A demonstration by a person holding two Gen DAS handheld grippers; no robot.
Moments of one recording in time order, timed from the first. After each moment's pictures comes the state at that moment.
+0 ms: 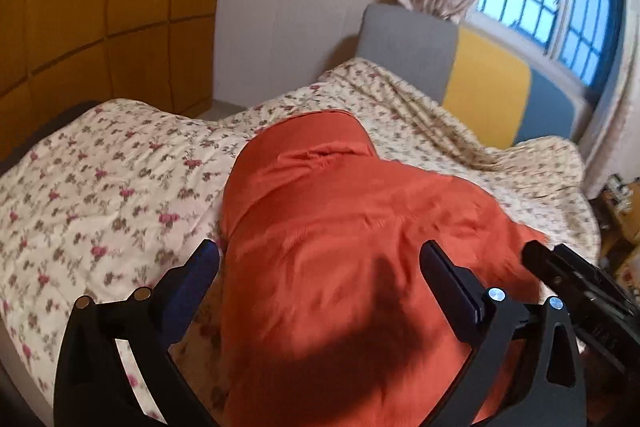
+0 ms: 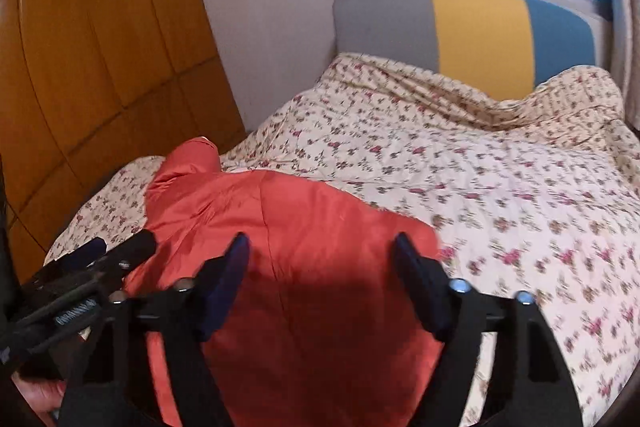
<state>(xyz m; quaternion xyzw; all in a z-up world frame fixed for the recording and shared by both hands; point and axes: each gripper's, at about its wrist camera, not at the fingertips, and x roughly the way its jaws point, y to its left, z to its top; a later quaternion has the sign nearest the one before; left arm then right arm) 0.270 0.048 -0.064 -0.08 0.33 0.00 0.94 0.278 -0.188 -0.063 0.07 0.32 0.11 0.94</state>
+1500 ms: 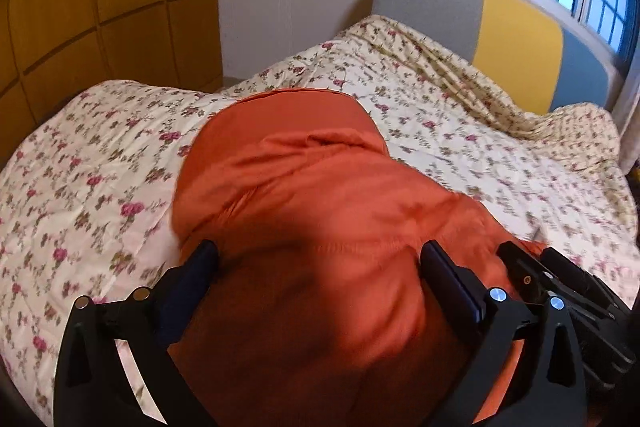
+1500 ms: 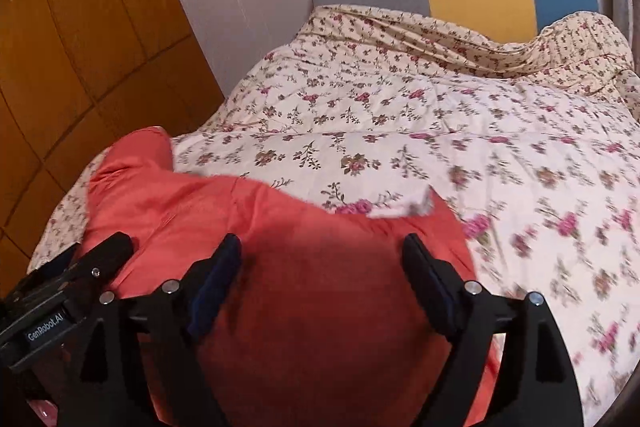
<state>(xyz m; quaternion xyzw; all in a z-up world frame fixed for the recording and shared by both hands) 0.322 0.034 -0.124 -0.06 0.37 0.02 0.93 0.314 -0.189 -0.152 0.11 0.37 0.09 0.92</state>
